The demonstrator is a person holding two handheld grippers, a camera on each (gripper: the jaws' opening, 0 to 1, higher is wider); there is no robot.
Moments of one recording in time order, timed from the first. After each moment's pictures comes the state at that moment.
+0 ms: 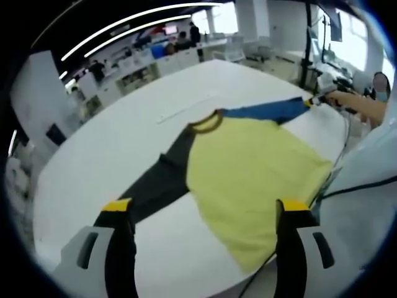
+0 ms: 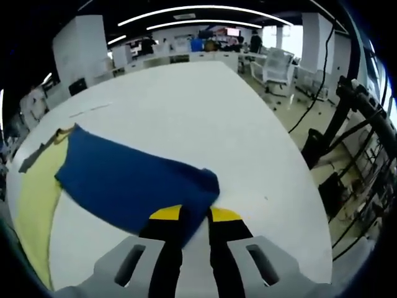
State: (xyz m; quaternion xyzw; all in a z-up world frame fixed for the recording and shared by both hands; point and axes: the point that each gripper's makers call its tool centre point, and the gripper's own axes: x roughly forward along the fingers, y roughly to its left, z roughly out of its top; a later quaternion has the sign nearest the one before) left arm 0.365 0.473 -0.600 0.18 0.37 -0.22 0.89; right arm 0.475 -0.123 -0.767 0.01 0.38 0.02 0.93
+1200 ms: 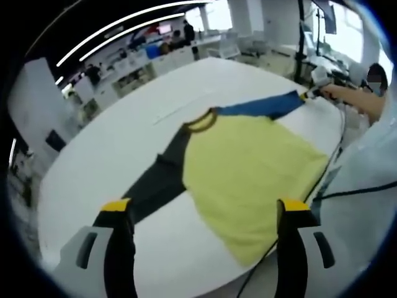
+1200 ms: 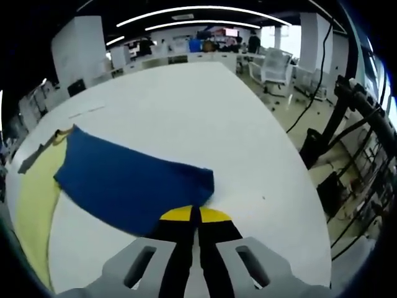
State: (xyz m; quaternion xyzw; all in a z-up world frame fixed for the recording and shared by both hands) left arm 0.354 0.468 -0.593 0.20 0.37 -0.23 0.88; right arm 0.474 -0.124 -0.765 0.01 0.37 0.02 0.93
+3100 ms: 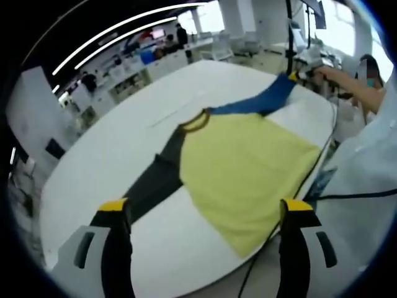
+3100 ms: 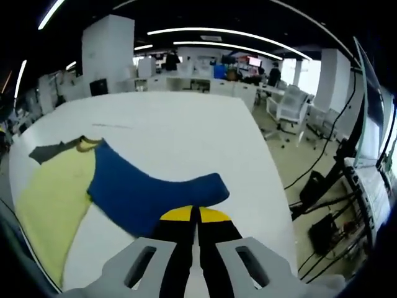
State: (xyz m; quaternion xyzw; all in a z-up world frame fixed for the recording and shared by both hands) left arm 0.322 0.470 -0.583 0.22 0.36 -0.24 0.88; right arm 0.472 -0.074 -0.667 -0.07 0.29 0.08 0.95
